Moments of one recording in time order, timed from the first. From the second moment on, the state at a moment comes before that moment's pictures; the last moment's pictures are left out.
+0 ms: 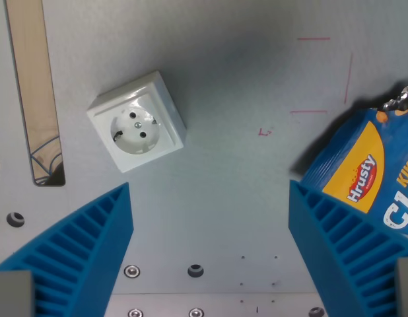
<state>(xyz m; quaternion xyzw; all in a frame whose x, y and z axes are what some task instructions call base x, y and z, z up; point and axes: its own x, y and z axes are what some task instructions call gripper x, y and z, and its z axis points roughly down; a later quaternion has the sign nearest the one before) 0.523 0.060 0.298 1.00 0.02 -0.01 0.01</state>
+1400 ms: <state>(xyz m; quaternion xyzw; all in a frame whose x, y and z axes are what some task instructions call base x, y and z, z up) 0.521 0.057 0.296 1.00 0.03 0.00 0.09</state>
